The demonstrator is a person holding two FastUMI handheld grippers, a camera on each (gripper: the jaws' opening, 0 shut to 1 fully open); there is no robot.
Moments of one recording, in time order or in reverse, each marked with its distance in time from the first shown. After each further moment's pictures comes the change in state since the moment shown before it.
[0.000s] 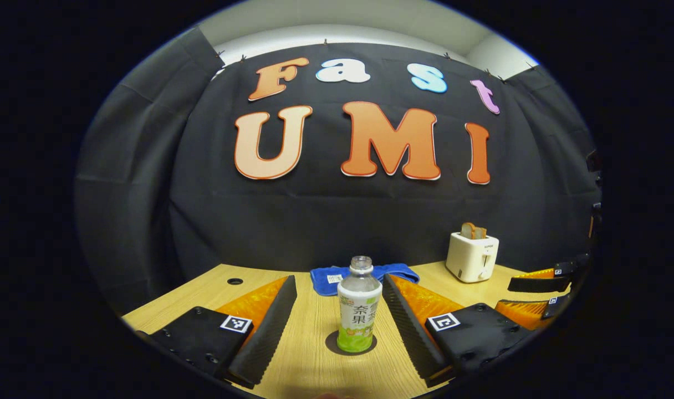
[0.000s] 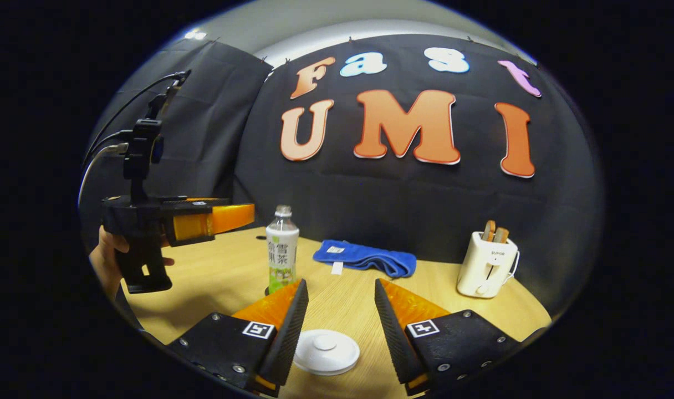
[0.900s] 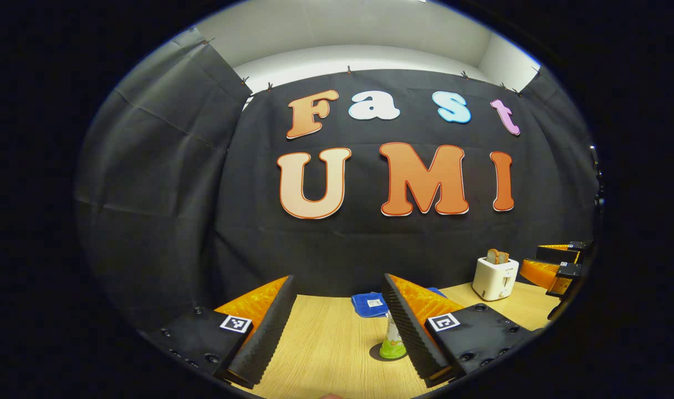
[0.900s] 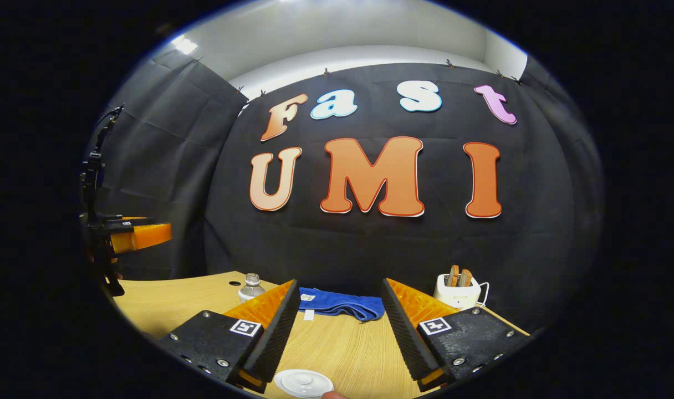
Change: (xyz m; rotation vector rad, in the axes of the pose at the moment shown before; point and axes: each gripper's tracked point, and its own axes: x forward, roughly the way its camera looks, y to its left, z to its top) left arm 0.005 0.073 -0.070 0.037 -0.127 0.152; right arm -0.002 -0.032 0.089 0.020 -0.165 -0.125
